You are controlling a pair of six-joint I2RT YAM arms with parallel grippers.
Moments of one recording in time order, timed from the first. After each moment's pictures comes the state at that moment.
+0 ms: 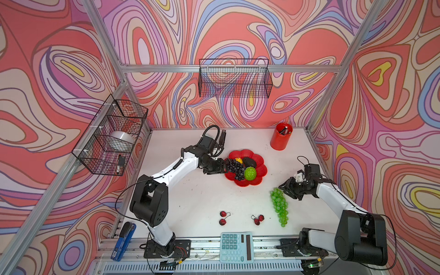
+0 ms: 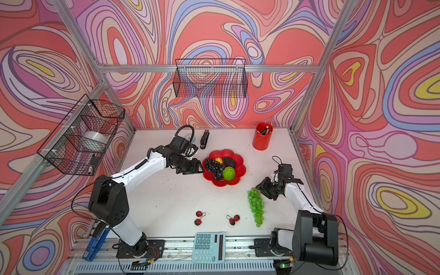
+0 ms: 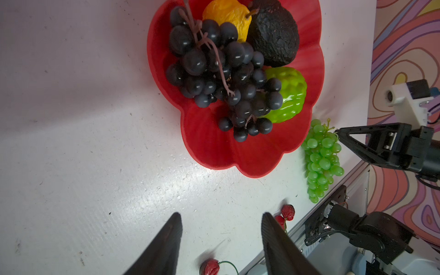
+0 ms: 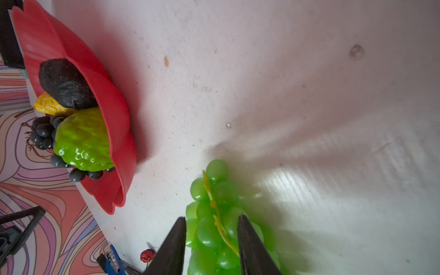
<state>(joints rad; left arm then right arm) -0.47 1.70 1.35 -0.77 0.43 -0.42 -0.17 1.26 0.64 -0.61 -0.52 0.55</state>
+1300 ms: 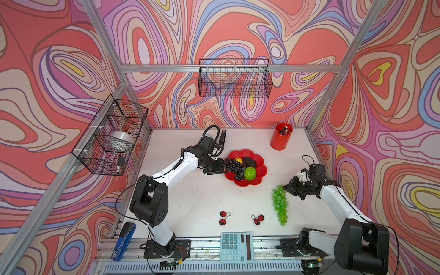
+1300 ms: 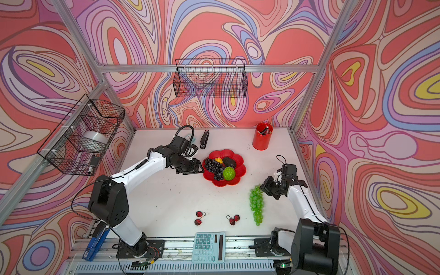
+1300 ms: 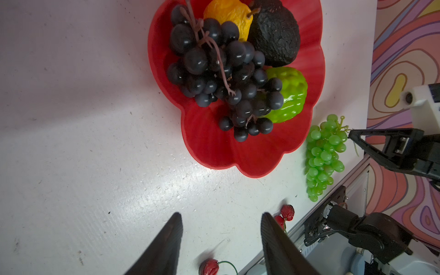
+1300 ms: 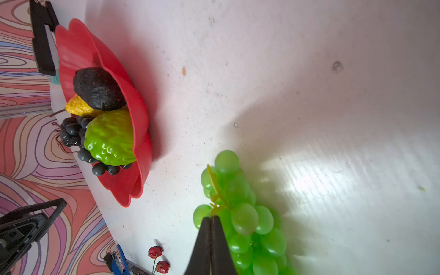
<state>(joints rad) -0.47 1.70 1.35 -0.77 0.43 -0.42 -0.21 1.18 0.67 -0.66 -0.54 0.52</state>
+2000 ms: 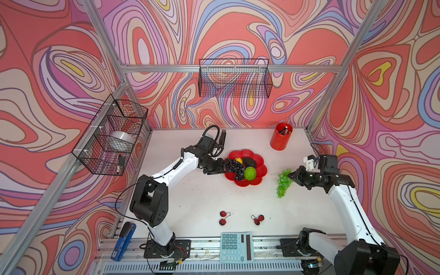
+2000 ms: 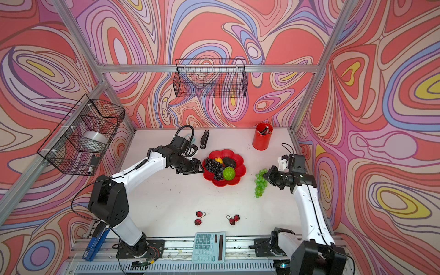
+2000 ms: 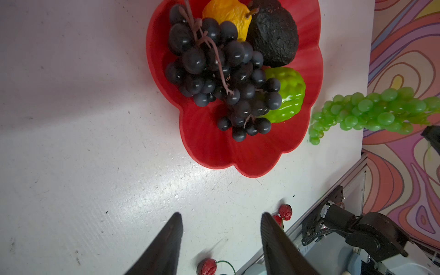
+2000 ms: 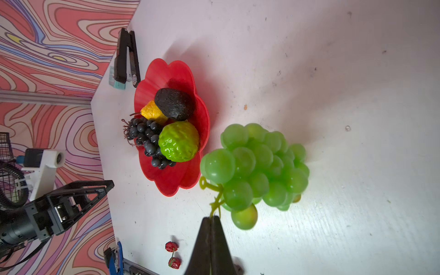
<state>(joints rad) -0.47 1.70 1.35 -0.77 0.44 -0.43 -0.21 1.07 0.90 -0.81 -0.56 0.44</state>
